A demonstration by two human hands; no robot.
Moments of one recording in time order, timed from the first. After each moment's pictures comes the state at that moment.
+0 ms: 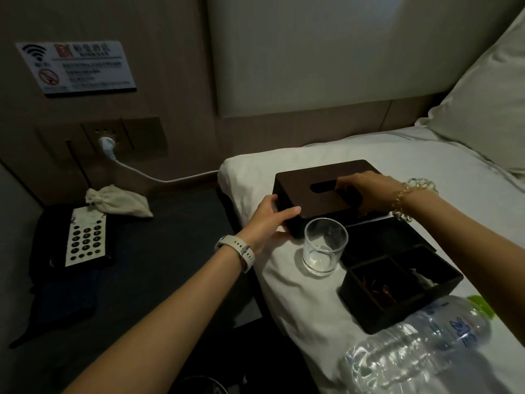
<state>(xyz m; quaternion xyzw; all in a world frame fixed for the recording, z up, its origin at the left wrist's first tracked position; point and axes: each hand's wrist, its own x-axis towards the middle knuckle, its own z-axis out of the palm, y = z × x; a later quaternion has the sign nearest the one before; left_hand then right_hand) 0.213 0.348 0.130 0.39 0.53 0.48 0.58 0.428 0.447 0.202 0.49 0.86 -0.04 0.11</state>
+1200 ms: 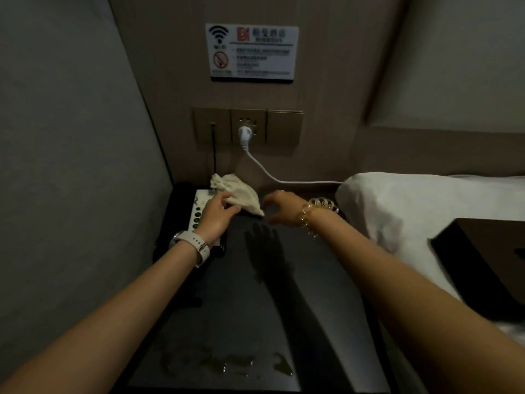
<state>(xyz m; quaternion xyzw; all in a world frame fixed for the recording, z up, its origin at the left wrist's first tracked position) -0.119 0.289 0.076 0.31 0.77 0.49 0.27 0.012 0.412 0.115 0.26 0.94 -0.21 0.06</state>
